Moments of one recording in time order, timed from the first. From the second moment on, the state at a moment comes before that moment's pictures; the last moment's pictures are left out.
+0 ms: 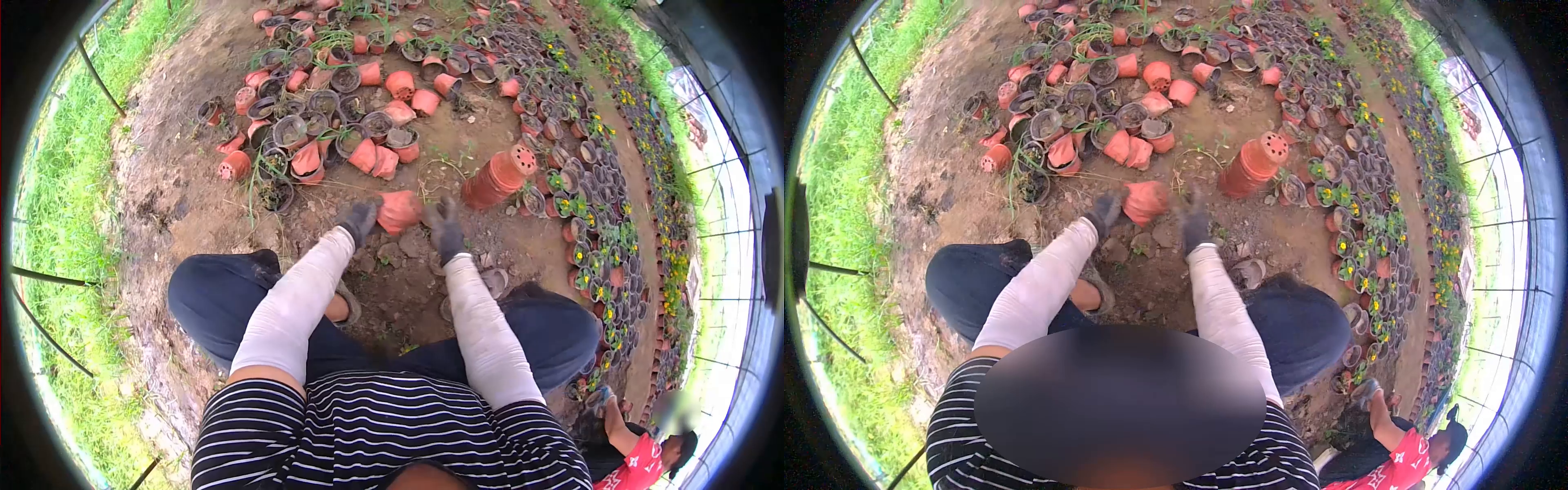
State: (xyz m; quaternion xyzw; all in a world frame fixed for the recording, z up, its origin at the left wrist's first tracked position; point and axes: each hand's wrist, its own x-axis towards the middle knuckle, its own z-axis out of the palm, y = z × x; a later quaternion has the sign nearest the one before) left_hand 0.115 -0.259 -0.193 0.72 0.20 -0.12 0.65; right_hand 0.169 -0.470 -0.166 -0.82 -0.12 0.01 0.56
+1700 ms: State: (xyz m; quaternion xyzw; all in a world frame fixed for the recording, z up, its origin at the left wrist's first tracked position) left_hand 0.248 -0.156 -0.237 0.92 0.24 -0.07 0.31; right_hand 0.316 -0.535 -0.046 -0.92 -0.19 -0.22 0.24
